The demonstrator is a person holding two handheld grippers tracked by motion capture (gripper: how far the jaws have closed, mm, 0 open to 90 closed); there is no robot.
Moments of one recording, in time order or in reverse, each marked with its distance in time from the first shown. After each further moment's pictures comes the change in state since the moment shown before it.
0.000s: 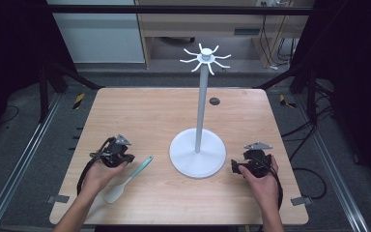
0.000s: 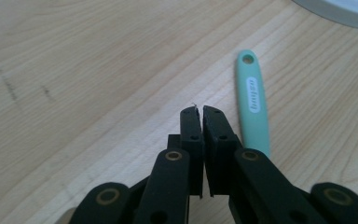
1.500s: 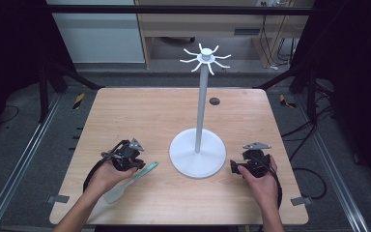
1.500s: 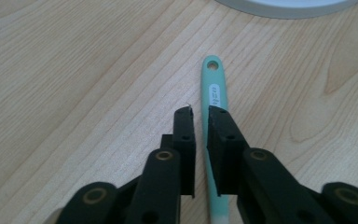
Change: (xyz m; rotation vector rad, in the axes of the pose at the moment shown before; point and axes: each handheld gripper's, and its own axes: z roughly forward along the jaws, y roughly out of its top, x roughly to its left) left arm -0.031 0.024 -0.006 0.074 -0.088 0.147; right arm 0.002 0.001 0.002 0.012 0.017 -0.006
